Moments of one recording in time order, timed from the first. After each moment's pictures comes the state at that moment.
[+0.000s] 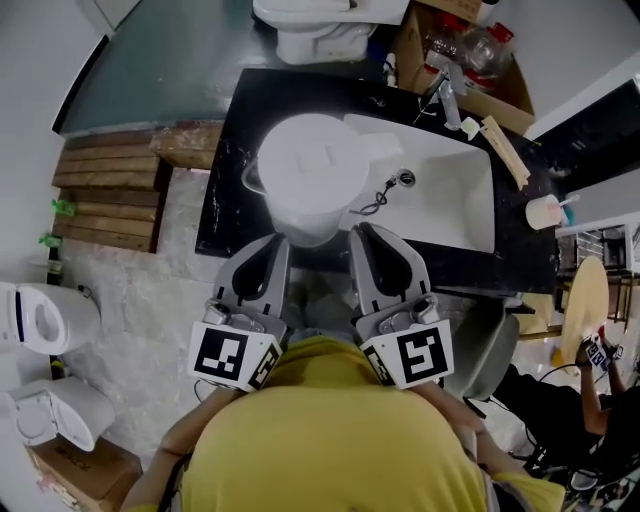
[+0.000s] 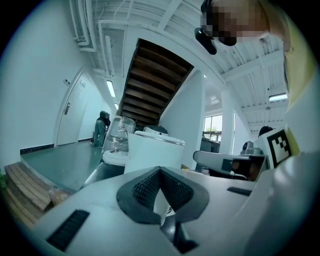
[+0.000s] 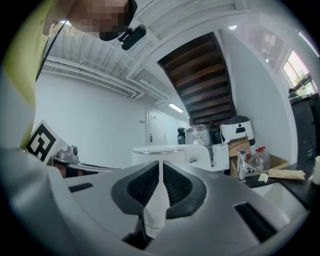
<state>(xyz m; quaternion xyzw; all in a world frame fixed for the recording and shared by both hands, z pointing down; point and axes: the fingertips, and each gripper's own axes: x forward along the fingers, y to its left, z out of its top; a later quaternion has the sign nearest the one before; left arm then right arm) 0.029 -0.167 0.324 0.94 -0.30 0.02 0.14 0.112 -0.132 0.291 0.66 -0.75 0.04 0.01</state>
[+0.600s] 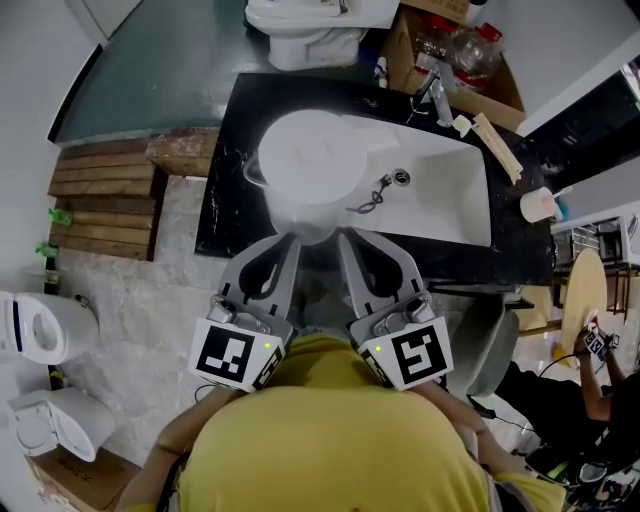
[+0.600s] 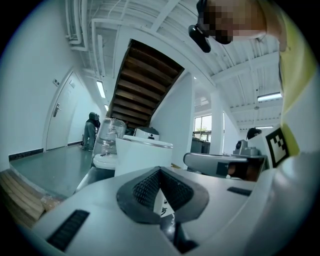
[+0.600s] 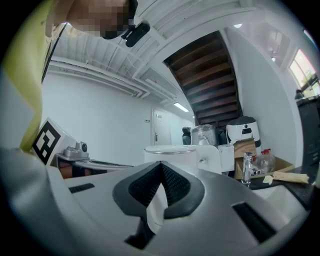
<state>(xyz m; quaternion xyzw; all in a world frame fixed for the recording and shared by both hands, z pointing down) 0.039 -0.151 0.308 0.96 -0.25 0.01 0.12 0.089 -0.125 0.285 0.64 -0.76 0.03 0.02</state>
